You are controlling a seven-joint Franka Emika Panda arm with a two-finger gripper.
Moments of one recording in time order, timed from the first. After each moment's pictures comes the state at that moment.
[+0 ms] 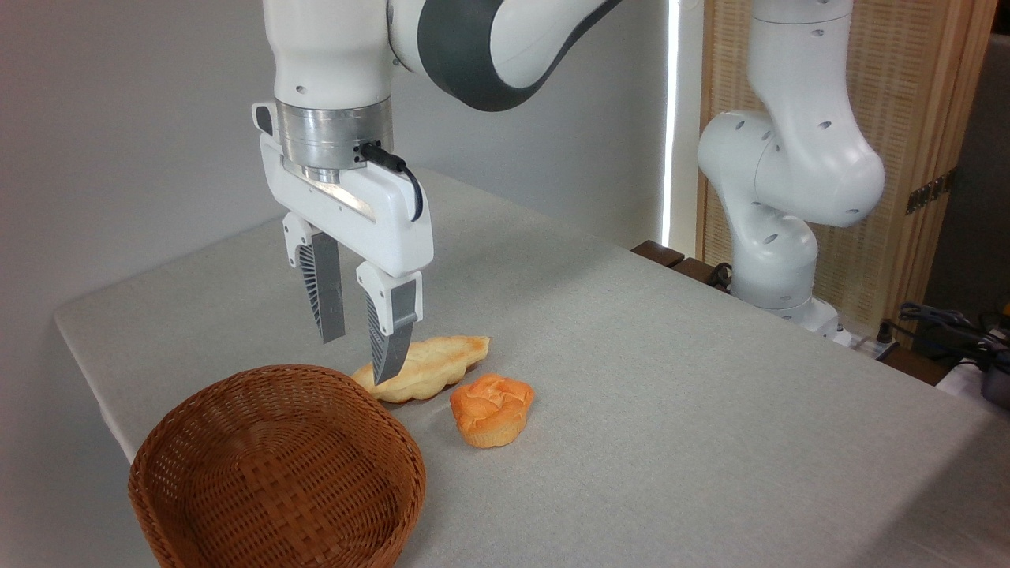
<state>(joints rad) -0.10 0.01 0.02 -1.81 -0.07 1.97 0.66</state>
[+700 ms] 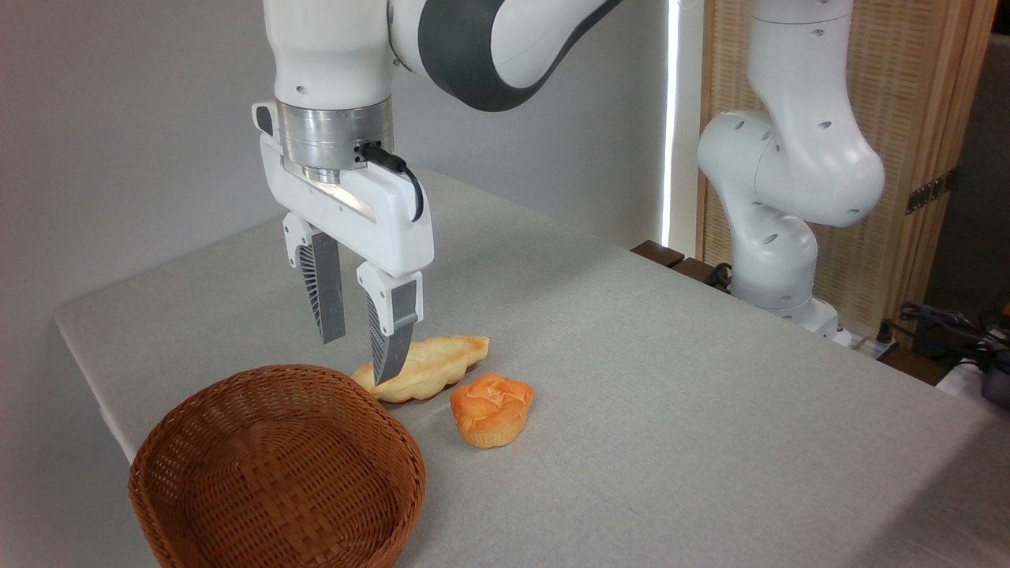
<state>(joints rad) -0.10 0.01 0.02 -1.81 -0.07 1.97 0.66</state>
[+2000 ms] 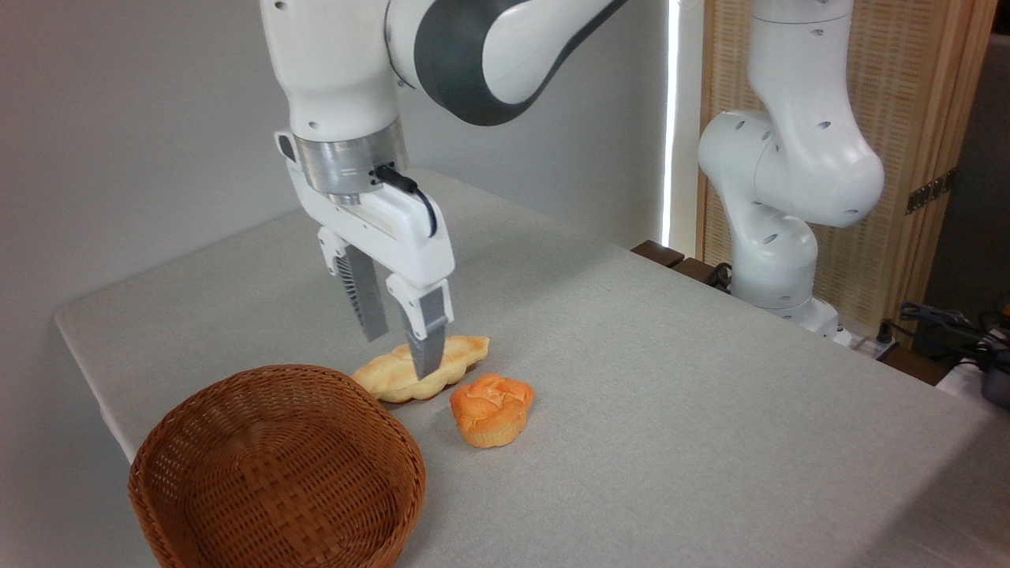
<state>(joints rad) -0.11 0.00 0.02 -1.87 -0.07 1.86 0.67</state>
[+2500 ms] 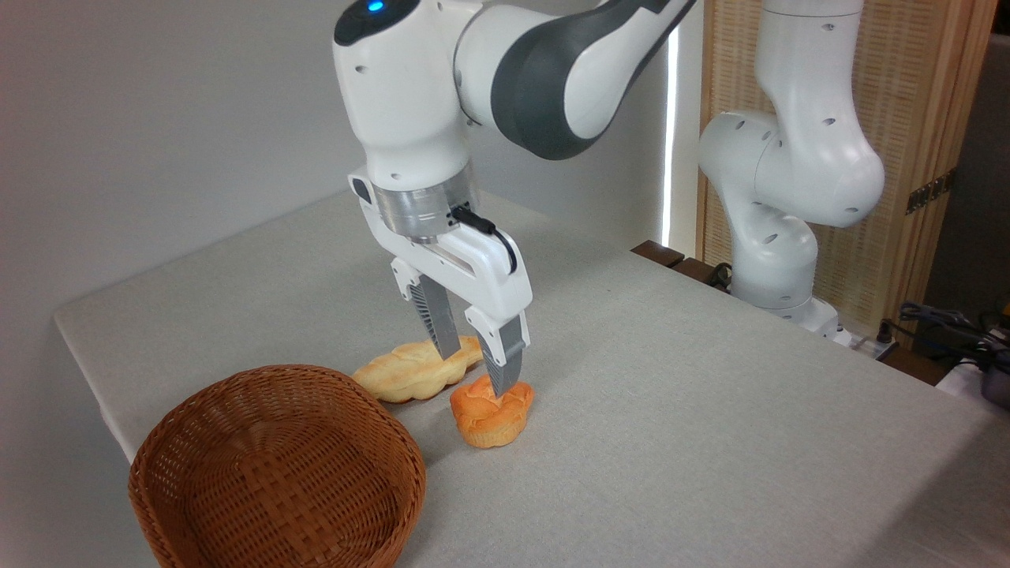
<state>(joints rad) -0.11 -0.09 0.08 -2.05 -0.07 1.87 0.74</state>
